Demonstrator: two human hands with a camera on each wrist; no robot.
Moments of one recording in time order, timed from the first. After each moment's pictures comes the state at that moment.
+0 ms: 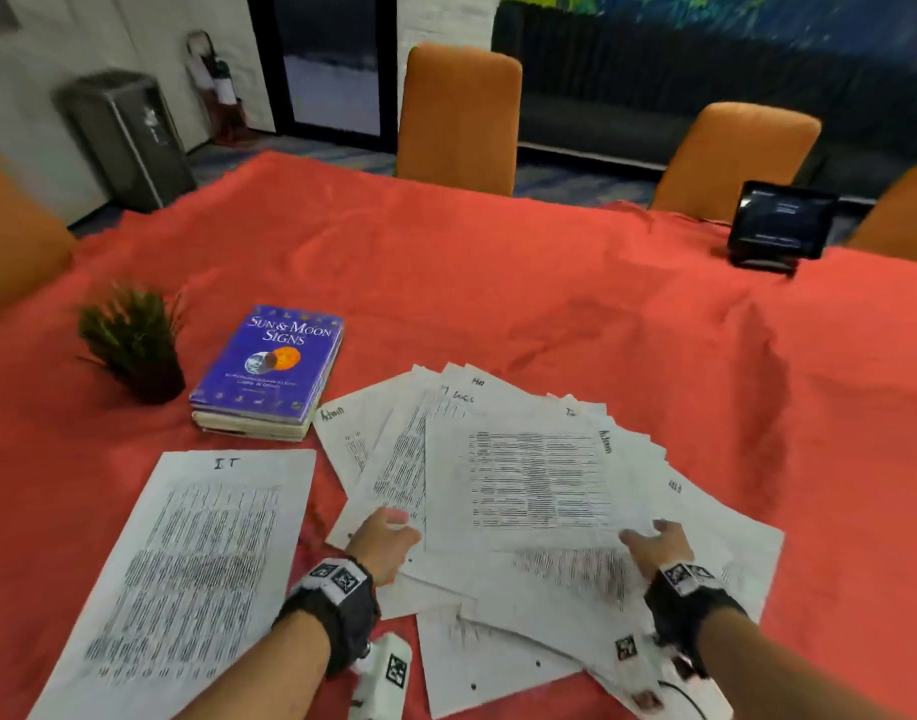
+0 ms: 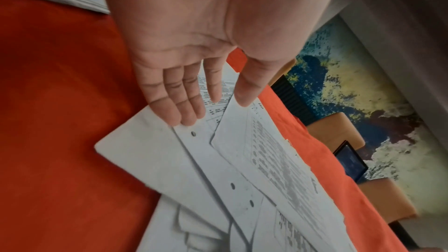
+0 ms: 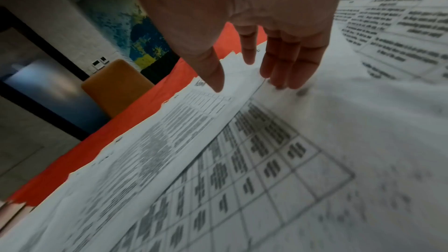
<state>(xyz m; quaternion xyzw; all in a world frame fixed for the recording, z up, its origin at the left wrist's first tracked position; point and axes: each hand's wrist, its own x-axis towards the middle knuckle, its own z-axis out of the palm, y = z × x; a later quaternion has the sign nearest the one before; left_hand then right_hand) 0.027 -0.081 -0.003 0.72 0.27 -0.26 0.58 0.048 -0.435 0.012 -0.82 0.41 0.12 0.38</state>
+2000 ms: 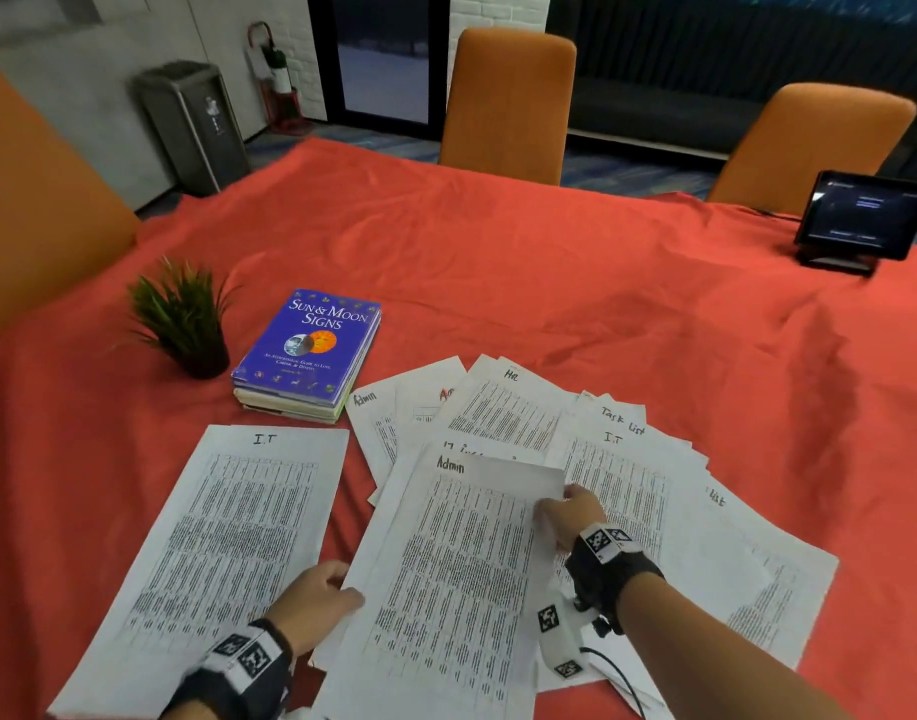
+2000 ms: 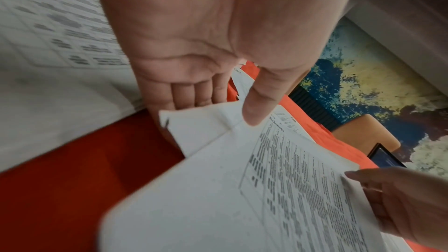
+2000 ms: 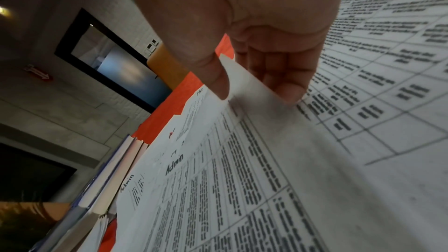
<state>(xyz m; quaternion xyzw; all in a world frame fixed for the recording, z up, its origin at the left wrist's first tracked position) -0.068 -0.013 0.034 0.78 0.25 -0.29 0.49 0.079 -0.311 0.026 -0.82 0.24 0.25 0.45</state>
